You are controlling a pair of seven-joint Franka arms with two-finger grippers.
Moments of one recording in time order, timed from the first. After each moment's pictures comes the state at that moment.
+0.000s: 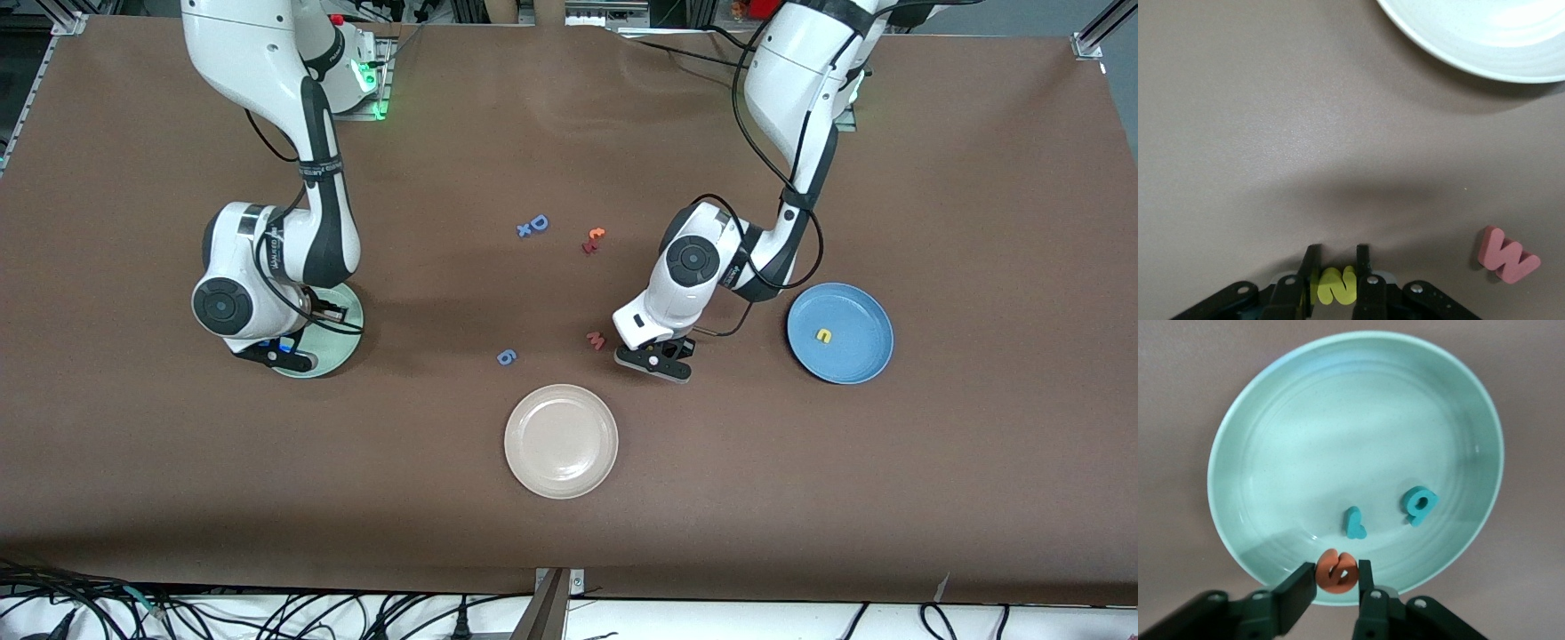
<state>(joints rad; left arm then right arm) -0.62 0.74 0.07 -1.70 -0.09 2.54 -0.21 0.83 0.65 -0.74 -1.86 0.37 1.98 0.14</state>
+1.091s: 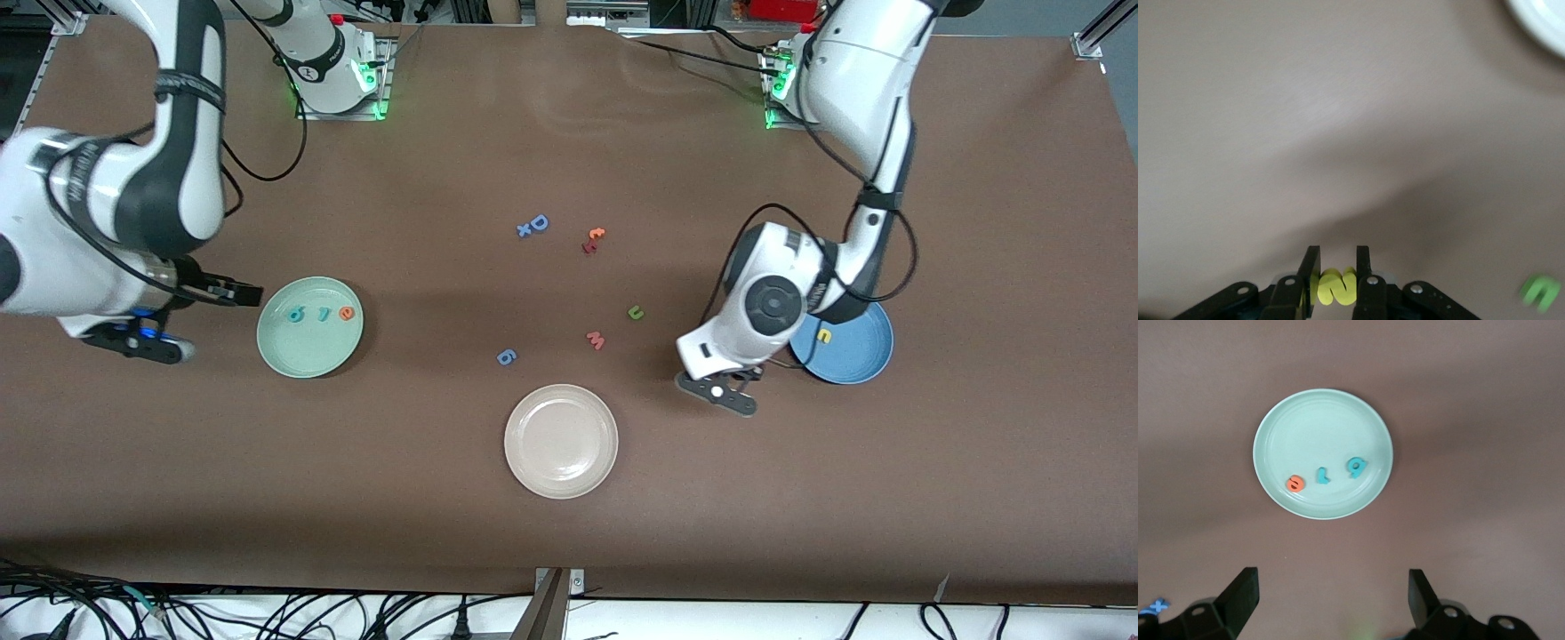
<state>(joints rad) -0.45 0.66 0.10 -1.60 -0.09 2.18 0.12 0.84 0.53 -1.02 -1.52 0.37 1.51 0.02</state>
